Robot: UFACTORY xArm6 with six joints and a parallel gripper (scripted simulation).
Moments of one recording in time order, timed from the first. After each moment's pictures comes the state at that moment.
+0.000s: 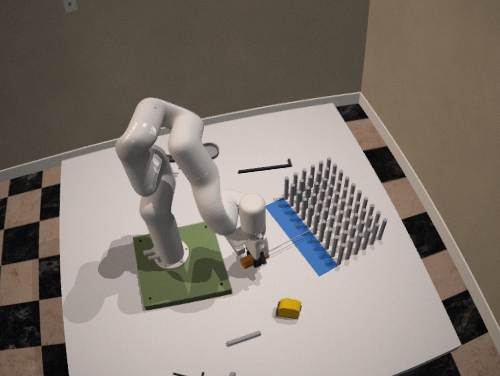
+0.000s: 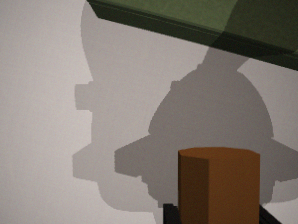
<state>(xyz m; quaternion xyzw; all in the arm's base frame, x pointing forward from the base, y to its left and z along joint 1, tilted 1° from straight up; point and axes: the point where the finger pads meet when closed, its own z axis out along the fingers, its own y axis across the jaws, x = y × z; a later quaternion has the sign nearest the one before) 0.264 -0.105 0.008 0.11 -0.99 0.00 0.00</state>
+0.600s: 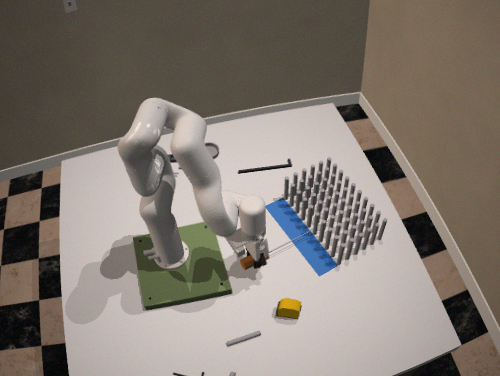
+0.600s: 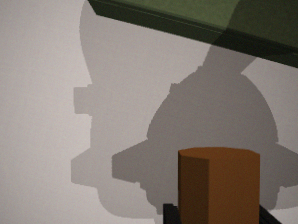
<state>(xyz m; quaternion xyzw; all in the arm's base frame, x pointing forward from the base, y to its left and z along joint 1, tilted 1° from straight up) 0.264 -0.105 0.002 0.11 -0.99 0.00 0.00</state>
